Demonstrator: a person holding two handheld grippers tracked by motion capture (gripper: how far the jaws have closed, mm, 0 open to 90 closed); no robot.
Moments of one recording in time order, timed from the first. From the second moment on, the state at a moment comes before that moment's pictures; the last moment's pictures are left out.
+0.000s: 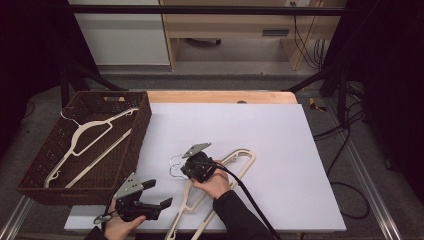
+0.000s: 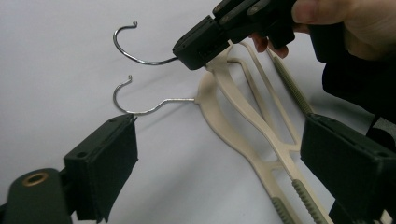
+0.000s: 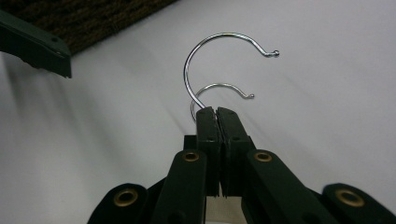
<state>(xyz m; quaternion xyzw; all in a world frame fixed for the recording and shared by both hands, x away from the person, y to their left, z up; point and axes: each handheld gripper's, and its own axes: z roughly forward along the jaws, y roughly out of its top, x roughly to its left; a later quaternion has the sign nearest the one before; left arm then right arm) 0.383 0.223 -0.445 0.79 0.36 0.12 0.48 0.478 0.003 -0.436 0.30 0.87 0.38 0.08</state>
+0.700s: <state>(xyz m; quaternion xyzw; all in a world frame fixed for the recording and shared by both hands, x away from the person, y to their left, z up) 0.412 0.157 -0.446 0.81 0.37 0.03 0.44 0.460 -0.026 -0.411 0.28 0.85 0.44 0.09</state>
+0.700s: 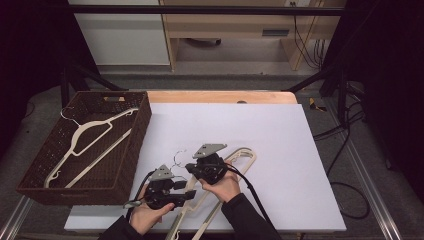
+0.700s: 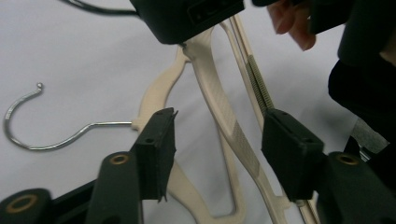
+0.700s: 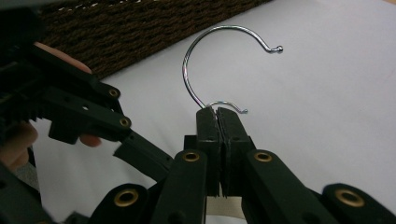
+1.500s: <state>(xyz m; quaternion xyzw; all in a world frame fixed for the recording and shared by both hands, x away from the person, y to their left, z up) 0.405 0.144 -0.430 0.79 0.38 0.00 0.48 0.445 -0.055 -0.395 0.27 0.83 0.48 0.09</state>
